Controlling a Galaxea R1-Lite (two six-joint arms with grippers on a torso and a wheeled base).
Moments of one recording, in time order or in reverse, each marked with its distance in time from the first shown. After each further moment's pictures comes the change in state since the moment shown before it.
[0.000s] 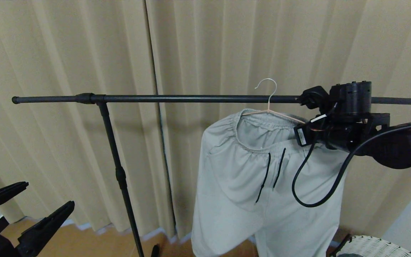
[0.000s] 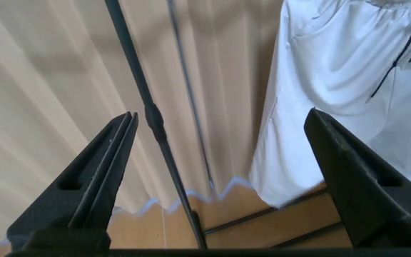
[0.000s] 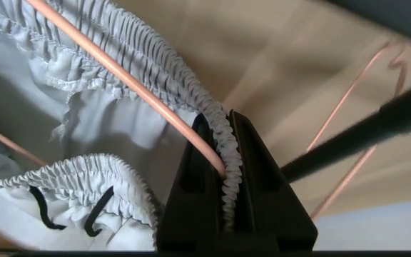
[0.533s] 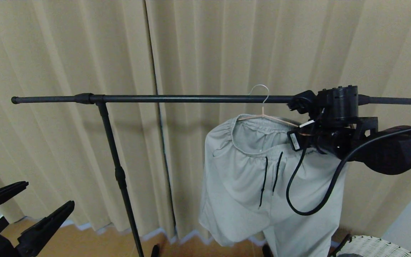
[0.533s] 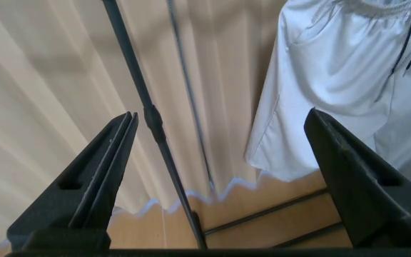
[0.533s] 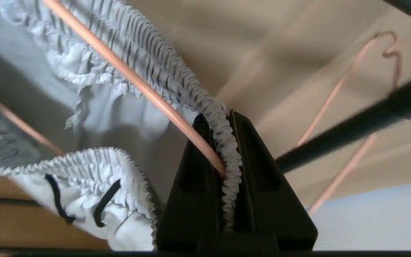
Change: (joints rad) left arm 0.000 -0.001 -0.002 0.000 0.000 0.000; right arm 0.083 0.006 0.010 0.012 -0.126 -0.008
